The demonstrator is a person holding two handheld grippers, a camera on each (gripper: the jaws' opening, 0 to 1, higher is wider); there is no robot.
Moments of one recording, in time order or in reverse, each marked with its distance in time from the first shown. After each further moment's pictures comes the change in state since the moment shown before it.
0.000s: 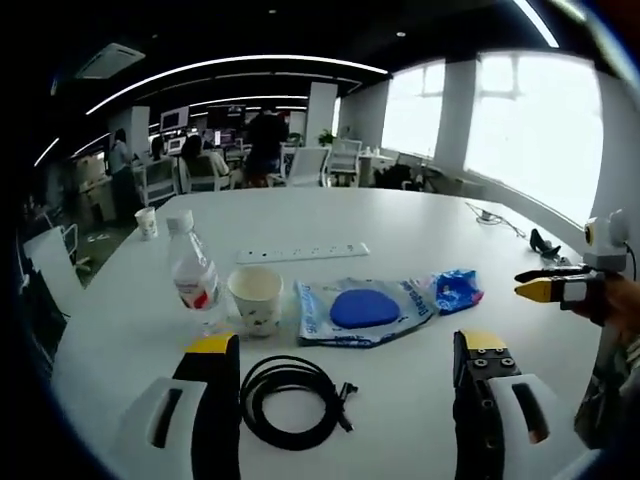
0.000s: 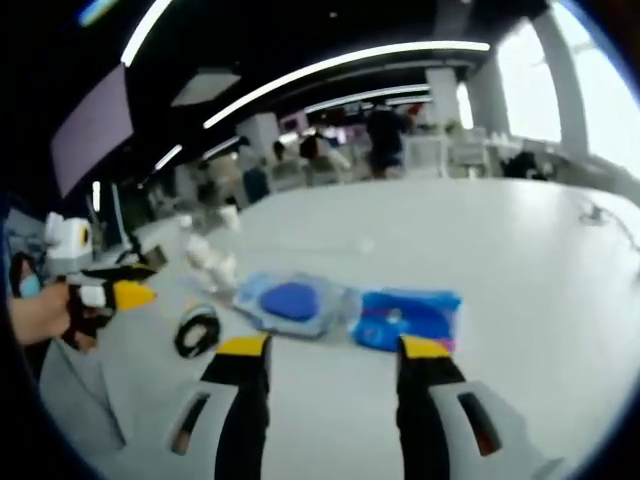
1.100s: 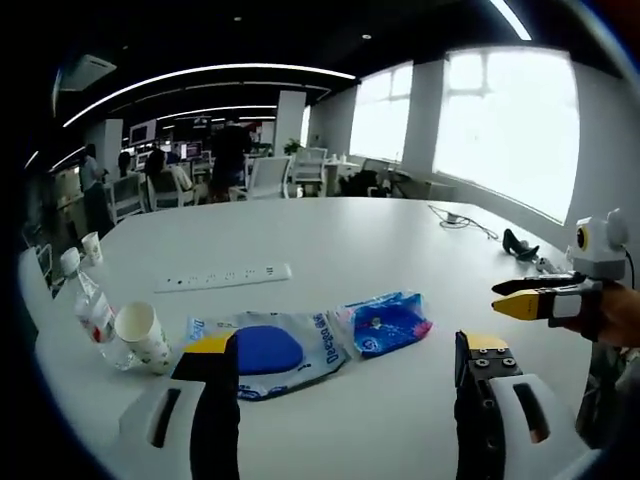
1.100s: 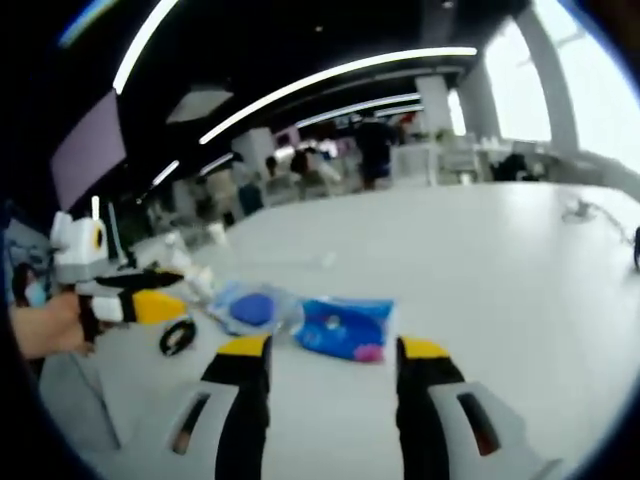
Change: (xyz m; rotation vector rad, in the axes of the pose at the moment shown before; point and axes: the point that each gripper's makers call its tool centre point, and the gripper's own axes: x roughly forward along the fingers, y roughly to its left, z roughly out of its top) left arm 0.070 -0.141 0.022 0.054 -0.040 -0.115; right arm -0.040 -0.083 0.004 0.032 -0.061 -0.006
